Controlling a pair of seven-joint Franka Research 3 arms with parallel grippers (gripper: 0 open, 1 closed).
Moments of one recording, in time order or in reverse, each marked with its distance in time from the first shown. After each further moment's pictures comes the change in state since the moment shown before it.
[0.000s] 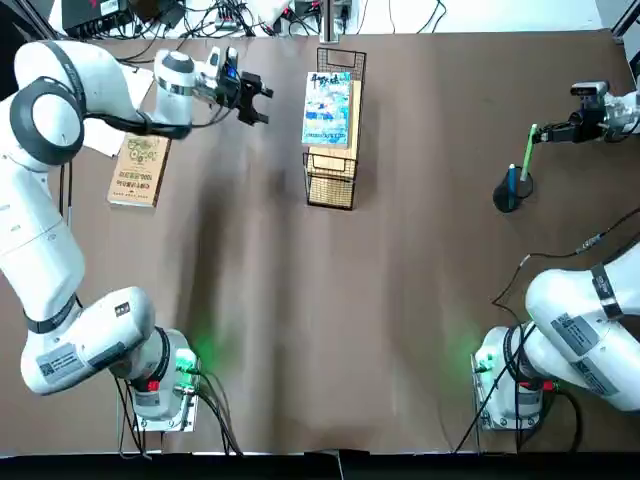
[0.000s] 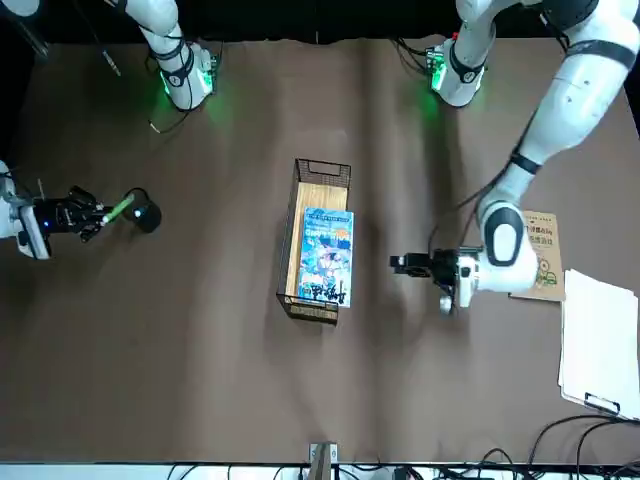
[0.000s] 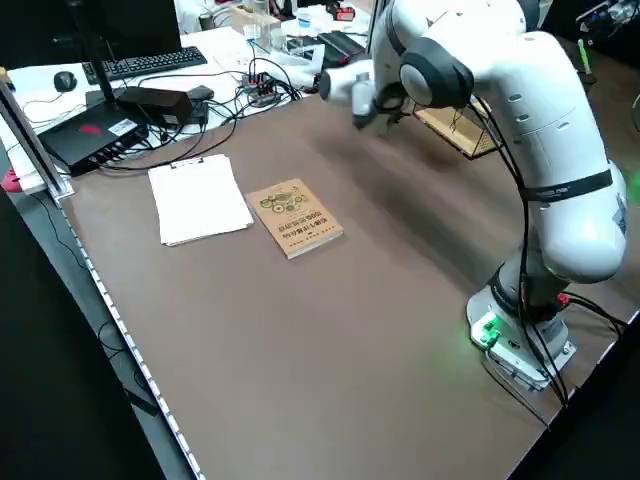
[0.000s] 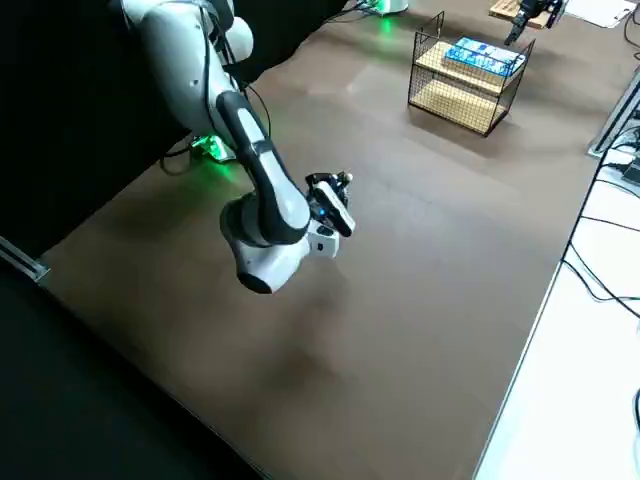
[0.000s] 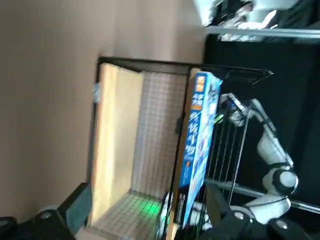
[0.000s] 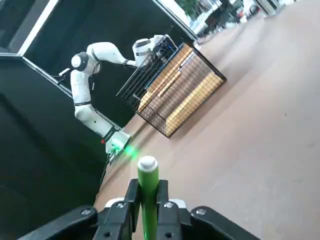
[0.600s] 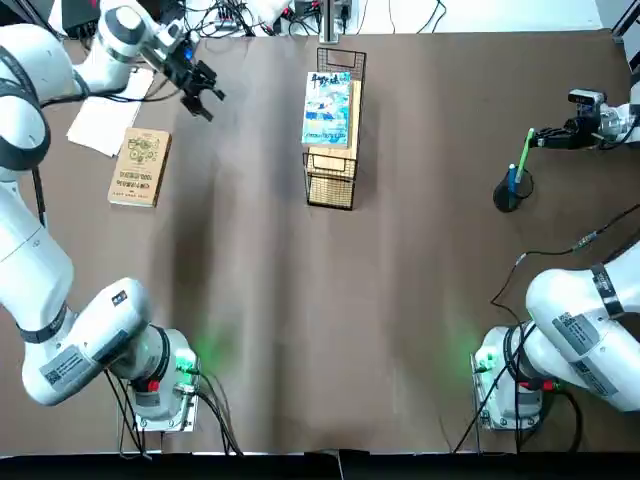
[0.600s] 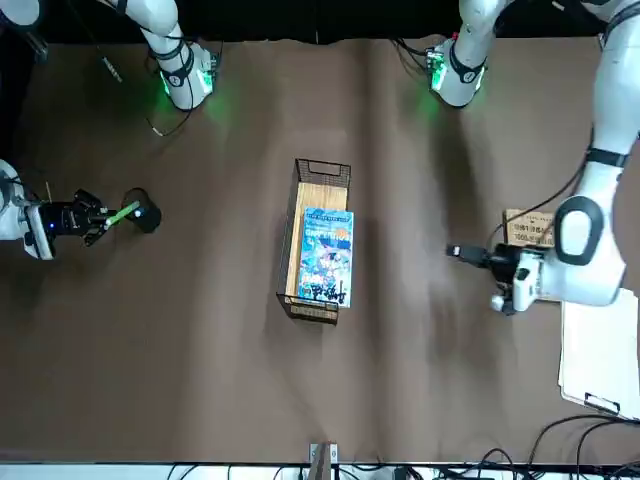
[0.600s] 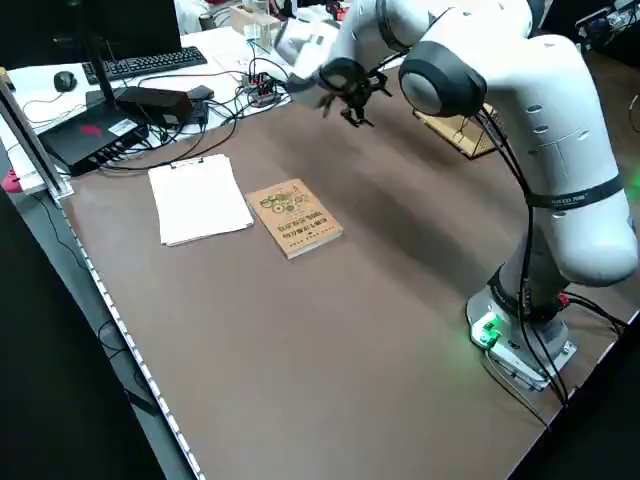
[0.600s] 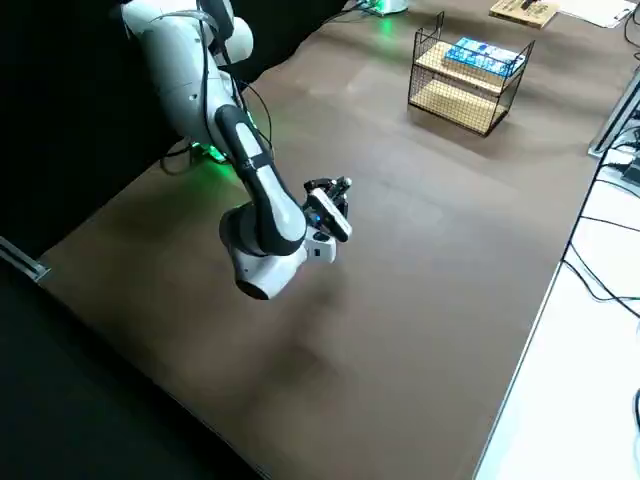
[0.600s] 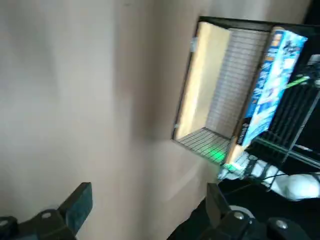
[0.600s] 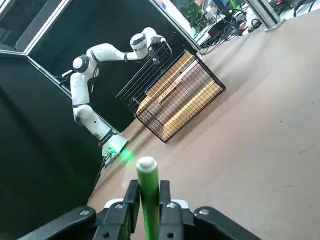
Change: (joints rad) left arm 0.214 -0.063 -0.057 0.134 0.548 -0.313 -0.316; right arm -0.013 0.034 -0.002 0.005 0.015 0.006 -0.068
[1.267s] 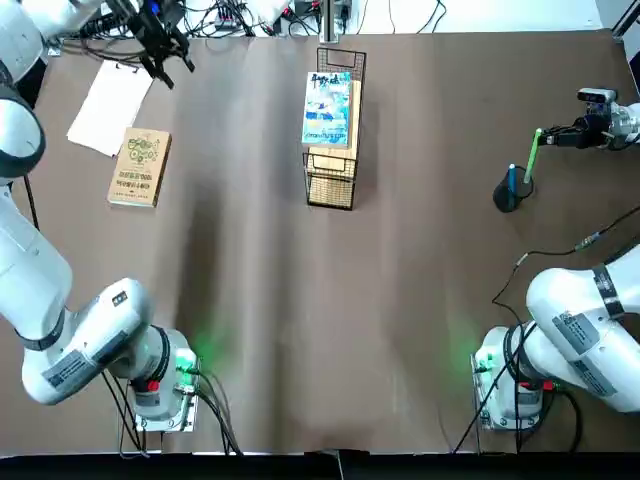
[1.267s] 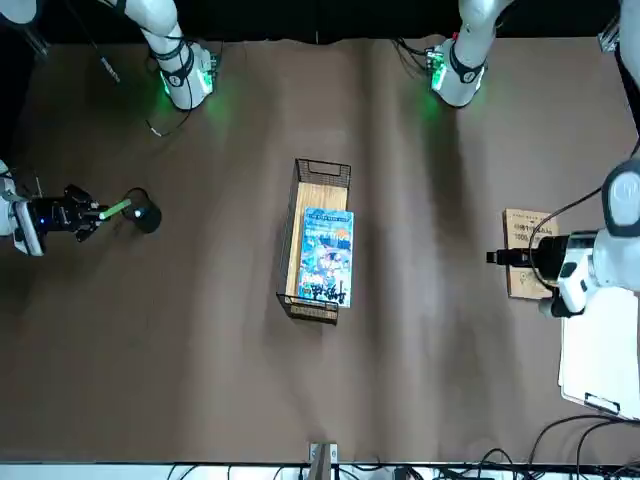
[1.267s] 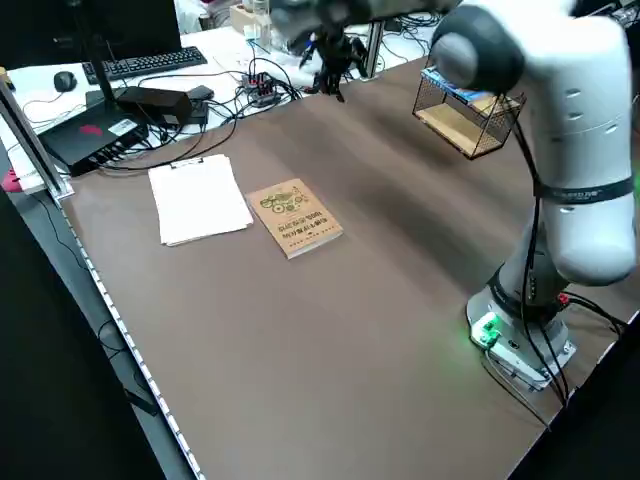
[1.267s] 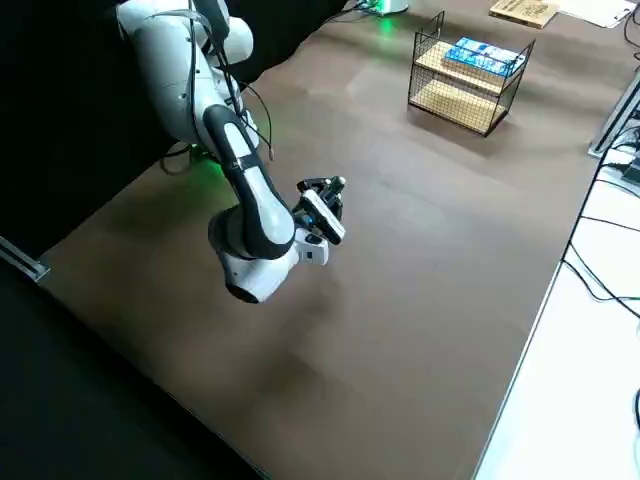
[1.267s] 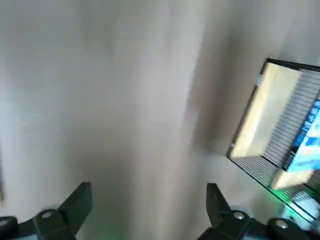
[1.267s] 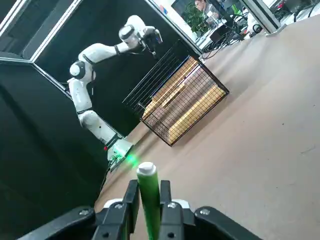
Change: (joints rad) left arm -0.103 -0.217 0.115 0.138 0.230 -0.087 -0.254; right arm -0.029 0.000 -0.001 0.028 0.000 -0.053 0.032
